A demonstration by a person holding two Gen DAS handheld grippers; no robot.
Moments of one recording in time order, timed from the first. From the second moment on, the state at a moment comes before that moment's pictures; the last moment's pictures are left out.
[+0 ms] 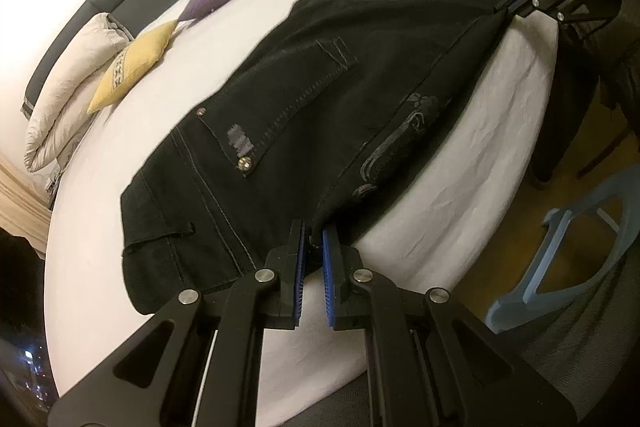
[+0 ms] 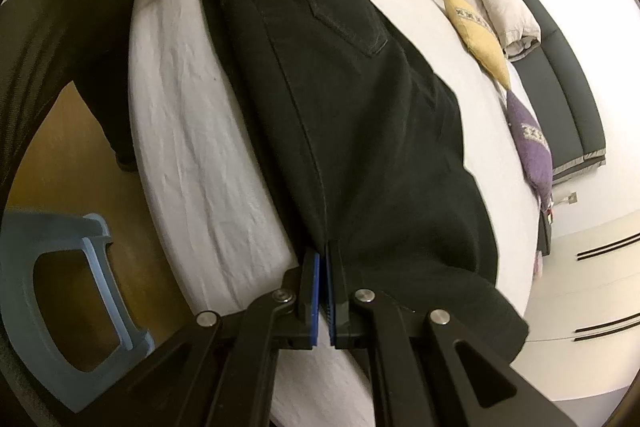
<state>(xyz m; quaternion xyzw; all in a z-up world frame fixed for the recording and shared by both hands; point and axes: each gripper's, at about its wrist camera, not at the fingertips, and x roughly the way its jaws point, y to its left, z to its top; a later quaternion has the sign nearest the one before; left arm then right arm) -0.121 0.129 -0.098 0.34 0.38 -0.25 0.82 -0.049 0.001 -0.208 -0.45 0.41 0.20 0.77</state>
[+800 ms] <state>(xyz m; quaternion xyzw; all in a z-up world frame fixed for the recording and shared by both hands) -0.093 0.111 -0.063 0.26 0.38 -0.22 0.86 -0.014 -0.315 -0.132 0.27 0.41 0.01 0.87</state>
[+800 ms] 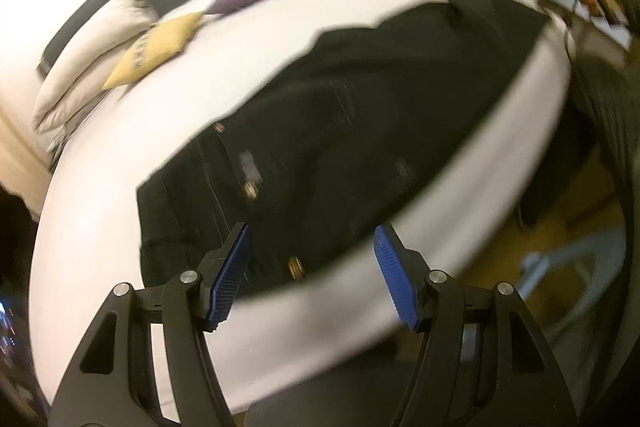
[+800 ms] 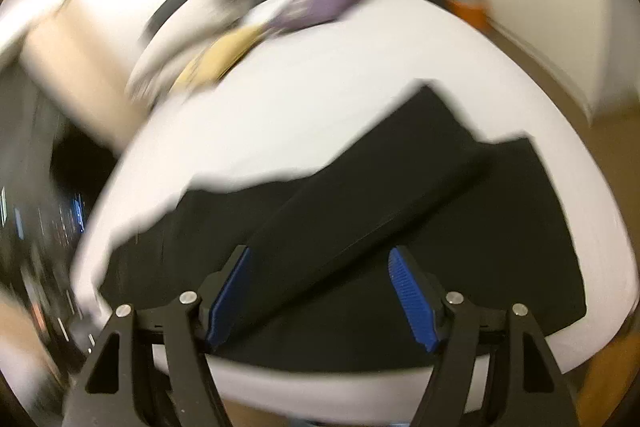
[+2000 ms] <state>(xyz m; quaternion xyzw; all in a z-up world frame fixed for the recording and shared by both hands) 0.016 0.033 -0.116 0.17 0.44 -0.14 0.87 -0.060 -0.432 -0.184 0.51 0.31 -0.13 0.79</state>
